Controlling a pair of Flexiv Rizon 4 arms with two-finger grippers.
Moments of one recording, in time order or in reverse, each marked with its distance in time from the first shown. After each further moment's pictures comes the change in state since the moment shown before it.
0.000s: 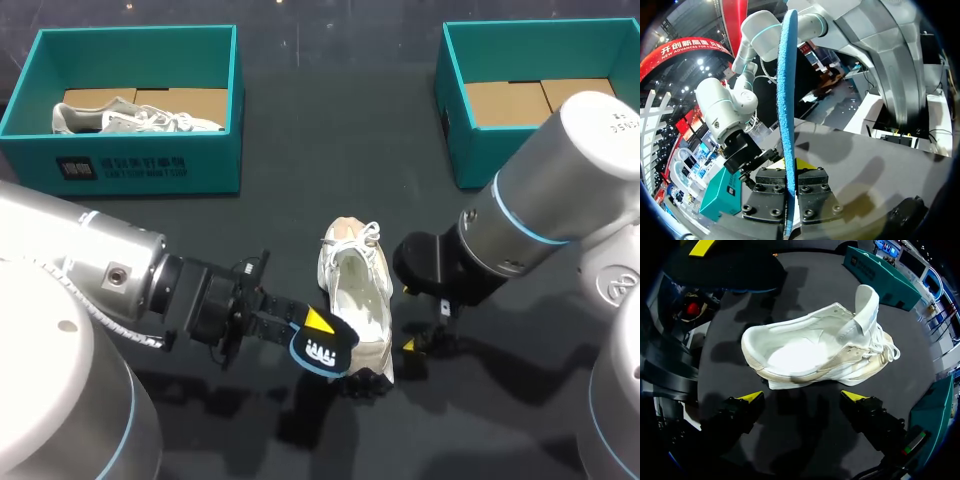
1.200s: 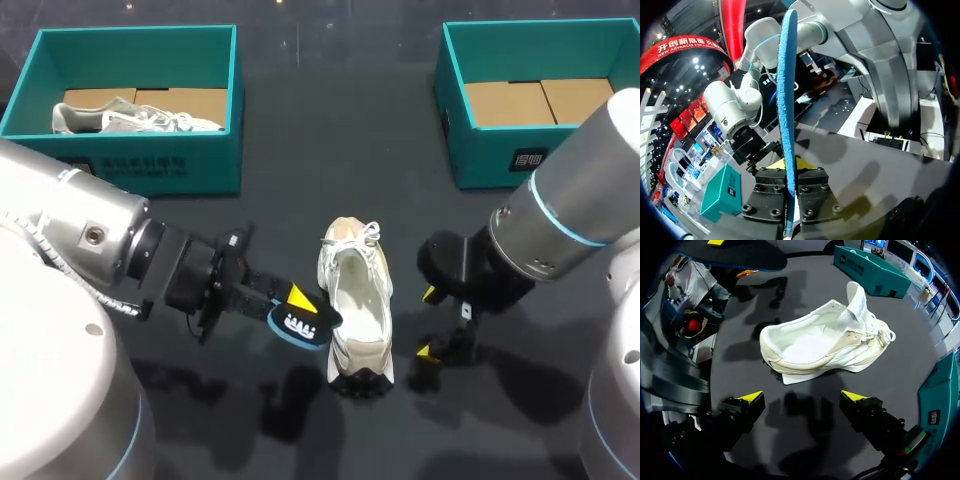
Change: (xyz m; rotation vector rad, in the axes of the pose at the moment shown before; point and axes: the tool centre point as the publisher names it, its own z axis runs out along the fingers) left arm -0.016 -0.017 -0.027 0.001 0.062 -0.005; right arm 0.020 -0.013 -0.022 -0.044 0.030 0.125
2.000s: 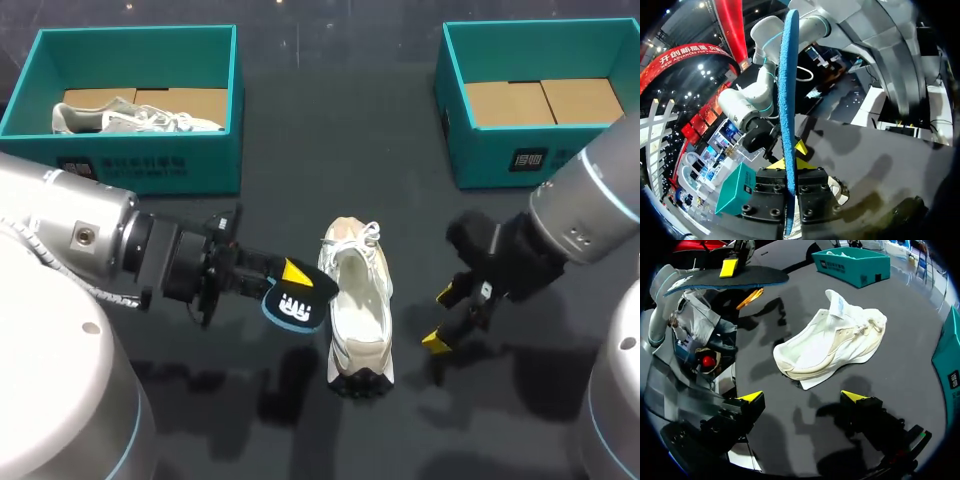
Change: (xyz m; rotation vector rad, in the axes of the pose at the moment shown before) left arm -0.024 0.009 -0.013 -0.013 -0.106 0.032; right arm 0.018 0.008 -0.028 -0.102 0.138 0.261
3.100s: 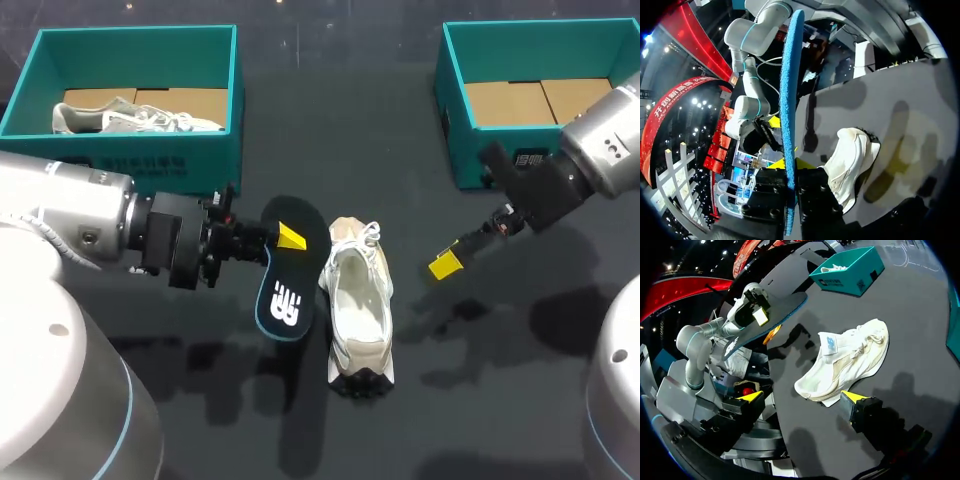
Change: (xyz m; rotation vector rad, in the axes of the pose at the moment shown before) left arm -0.042 0.056 -0.013 -0.080 -0.103 0.409; right arm -0.022 0.044 -0.057 -0.156 0.339 0.262
